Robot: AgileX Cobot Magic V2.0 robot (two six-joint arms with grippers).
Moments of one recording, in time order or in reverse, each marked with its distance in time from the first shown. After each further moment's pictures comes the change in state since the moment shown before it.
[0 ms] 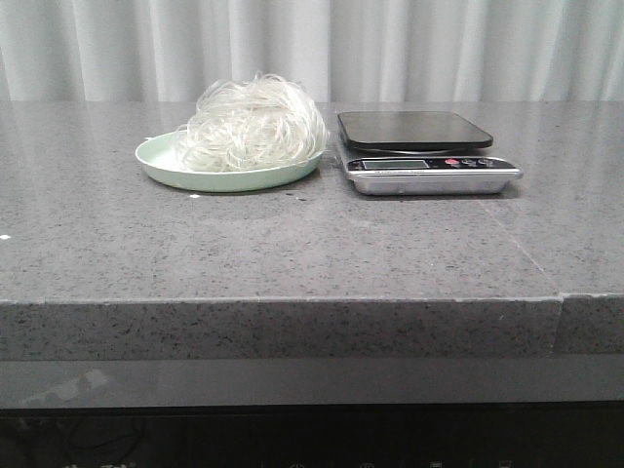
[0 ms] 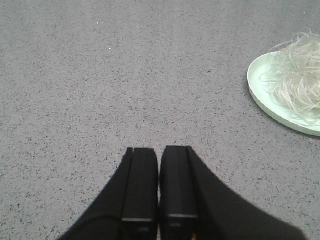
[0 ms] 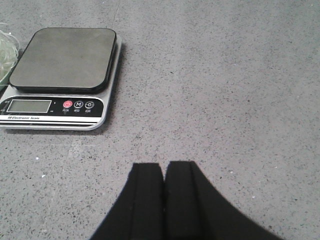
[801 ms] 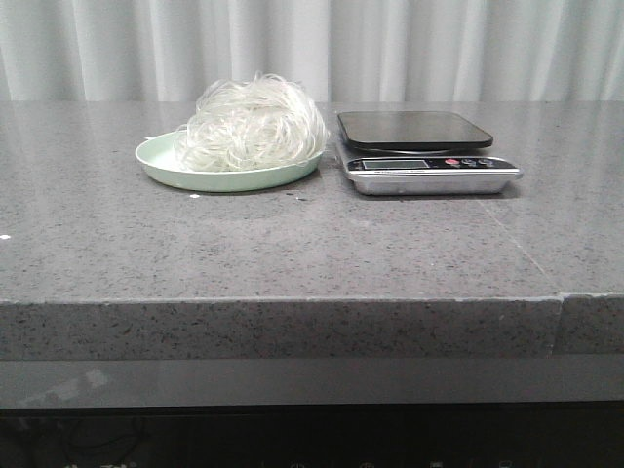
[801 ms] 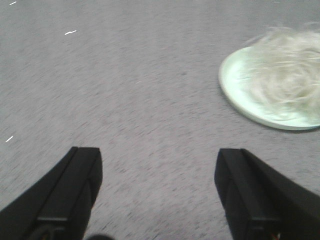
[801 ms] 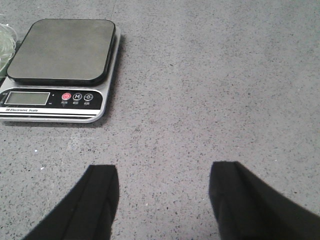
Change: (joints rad) left arm -0.107 0.106 -0.083 -0.025 -0.008 0.087; right arm 0.000 0.000 0.000 -0.002 0.023 0.005
